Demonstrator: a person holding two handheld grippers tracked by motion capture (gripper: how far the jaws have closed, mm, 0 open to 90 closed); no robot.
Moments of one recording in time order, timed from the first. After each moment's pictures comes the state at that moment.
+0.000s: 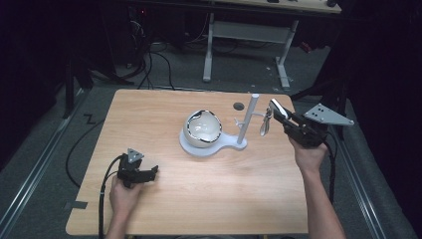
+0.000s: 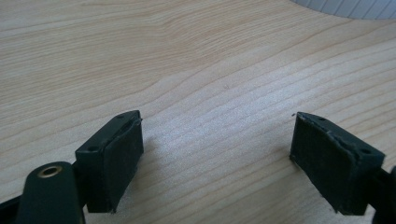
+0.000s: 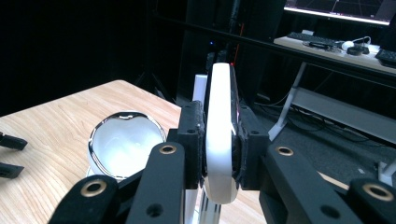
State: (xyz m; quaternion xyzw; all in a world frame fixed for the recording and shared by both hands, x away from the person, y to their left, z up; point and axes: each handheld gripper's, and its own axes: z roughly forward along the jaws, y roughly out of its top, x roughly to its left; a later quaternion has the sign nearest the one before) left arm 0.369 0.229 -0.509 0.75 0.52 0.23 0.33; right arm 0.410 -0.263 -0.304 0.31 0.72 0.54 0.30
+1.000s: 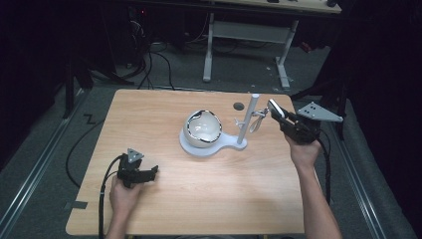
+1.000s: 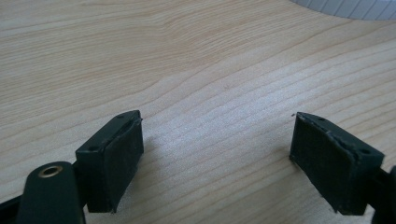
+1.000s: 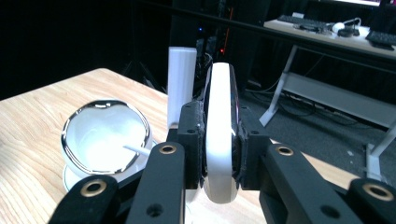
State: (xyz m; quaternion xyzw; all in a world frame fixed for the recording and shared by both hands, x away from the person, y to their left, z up) left arm 0.369 0.230 -0.509 0.75 0.52 0.23 0.33; right arm 0.432 -0.261 -0.325 0.34 0.73 0.51 0.30
